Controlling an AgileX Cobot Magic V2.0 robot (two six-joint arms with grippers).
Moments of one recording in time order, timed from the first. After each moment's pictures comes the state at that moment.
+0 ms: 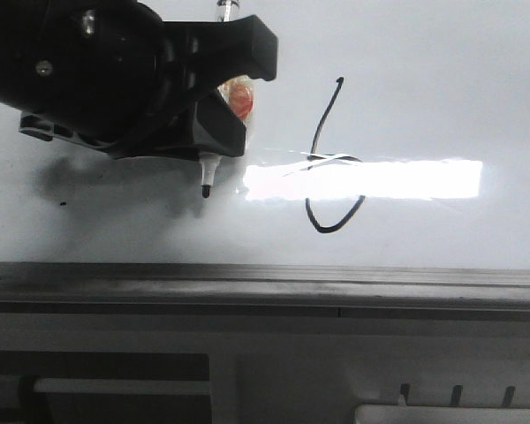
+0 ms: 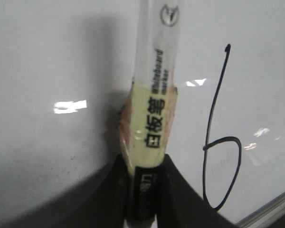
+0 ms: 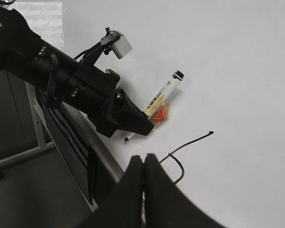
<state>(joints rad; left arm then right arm) -0.84 1.41 -0.73 -1.22 -0.15 0.75 0.48 0.54 -0.76 0.45 0.63 -0.64</state>
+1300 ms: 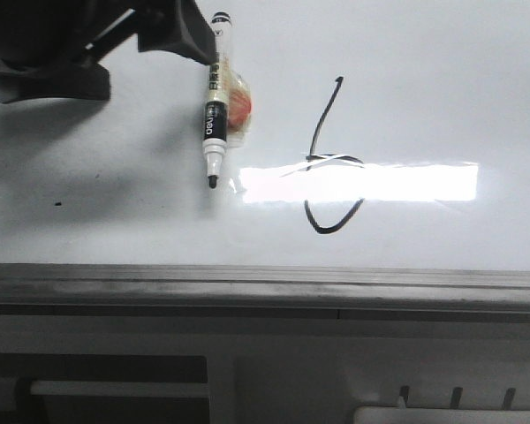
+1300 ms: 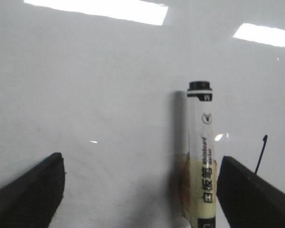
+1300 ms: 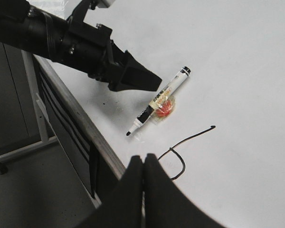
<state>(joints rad) -0.81 1.25 -0.71 -1.28 -0.28 0.76 0.48 0.53 -0.76 0.45 0.65 -0.64</state>
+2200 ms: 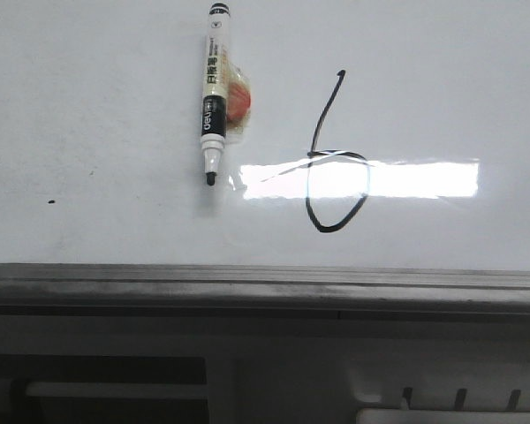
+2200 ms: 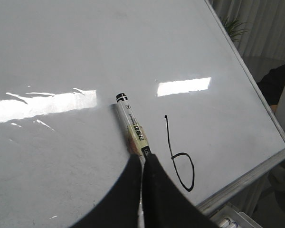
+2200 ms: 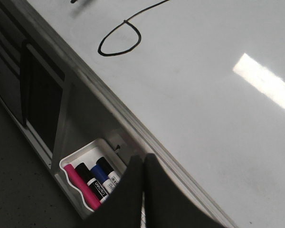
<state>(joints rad) -0.81 0.36 -0.29 -1.29 -0.05 1.15 0.43 0.03 -0.36 0.10 0.77 -0.53</state>
